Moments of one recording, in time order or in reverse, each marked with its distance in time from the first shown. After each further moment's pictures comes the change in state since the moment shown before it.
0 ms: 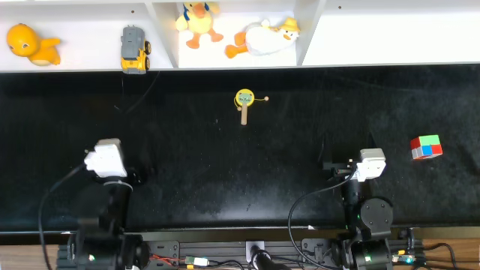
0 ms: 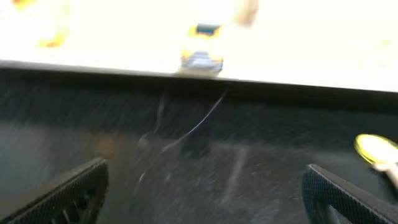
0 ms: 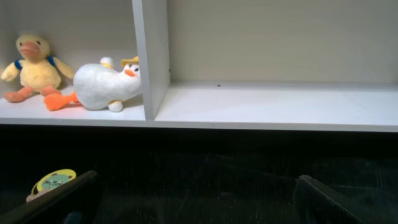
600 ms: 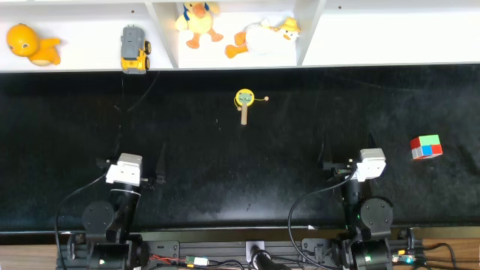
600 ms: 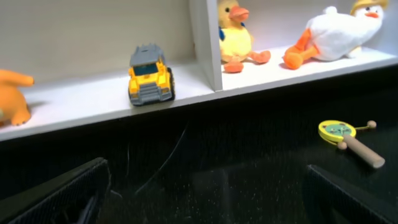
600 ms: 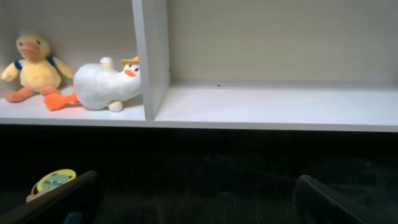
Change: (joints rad) left arm 0.008 -0.184 -0.163 0.114 0.150 0.127; right arm 0.000 0.000 0.000 0.000 0.000 0.000
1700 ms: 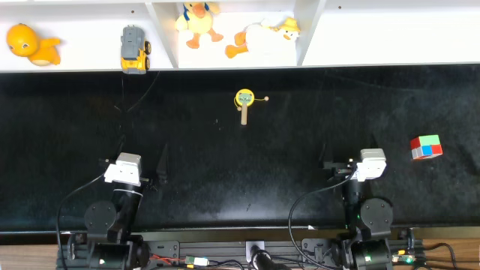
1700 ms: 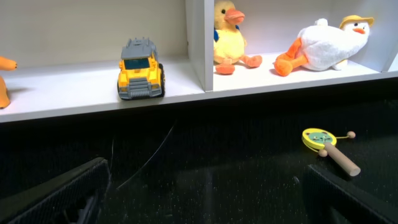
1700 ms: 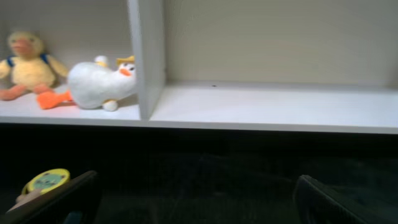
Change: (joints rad) left arm -0.043 0.000 0.000 -0.001 -0.014 -0.069; right arm 0.002 0.003 0.000 0.002 0.038 -0.011
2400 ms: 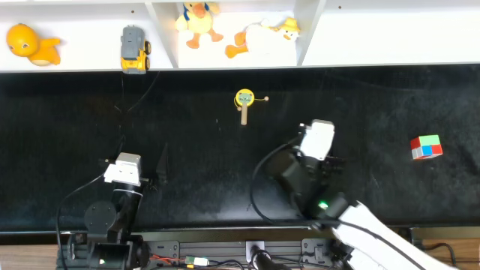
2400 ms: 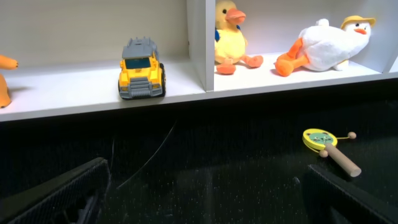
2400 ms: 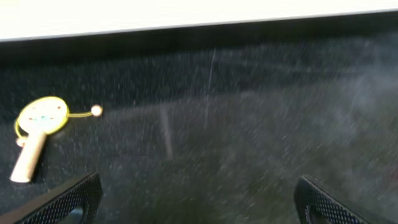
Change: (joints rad) left arm 0.000 0.000 0.000 0.000 -0.004 -0.003; right arm 0.686 1.042 0.539 -0.429 0.725 0.752
